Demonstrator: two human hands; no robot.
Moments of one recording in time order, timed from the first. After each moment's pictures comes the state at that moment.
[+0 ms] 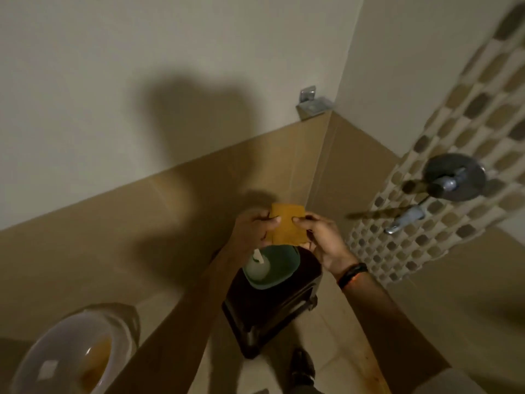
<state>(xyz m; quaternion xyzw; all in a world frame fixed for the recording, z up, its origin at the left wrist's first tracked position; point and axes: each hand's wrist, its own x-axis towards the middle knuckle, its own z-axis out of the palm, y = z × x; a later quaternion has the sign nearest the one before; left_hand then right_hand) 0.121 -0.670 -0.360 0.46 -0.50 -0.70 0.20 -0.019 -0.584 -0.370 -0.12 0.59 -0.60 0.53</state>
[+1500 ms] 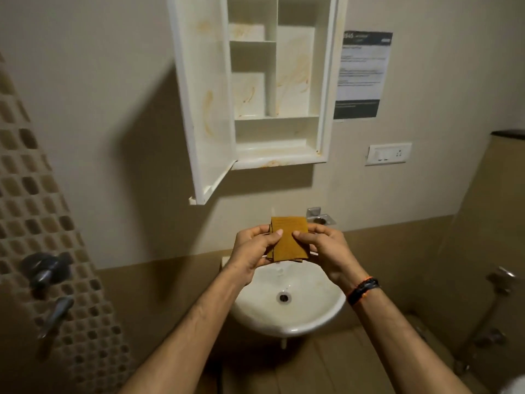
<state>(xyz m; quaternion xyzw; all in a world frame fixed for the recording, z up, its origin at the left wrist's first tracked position) 0.014 0.078 -0.140 -0.05 -0.64 -0.75 -0.13 0.061 0.238 -0.134 0.08 0.63 -0.76 -0.09</state>
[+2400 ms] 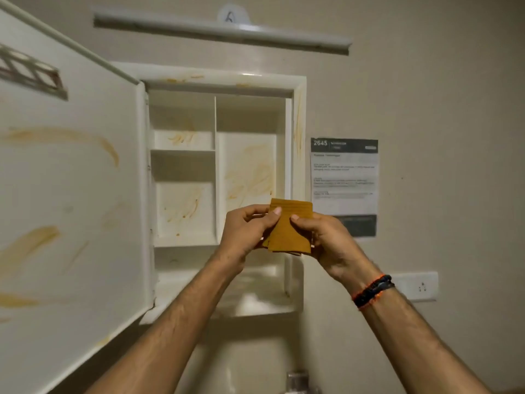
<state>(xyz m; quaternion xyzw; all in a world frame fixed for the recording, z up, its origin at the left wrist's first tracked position) -0.239 0.301 0.088 -0.20 -0.65 -0.72 0.12 -0.206 0.455 0.084 -0.12 0.65 -0.73 -0.16</state>
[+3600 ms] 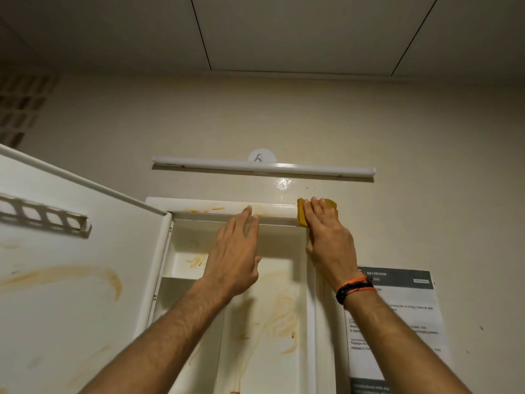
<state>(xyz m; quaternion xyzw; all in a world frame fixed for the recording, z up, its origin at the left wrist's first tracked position) -0.319 0.270 0.260 -0.12 -0.79 0.01 0.60 -0.330 0.464 0.294 -0.17 0.74 -0.06 -0.65</state>
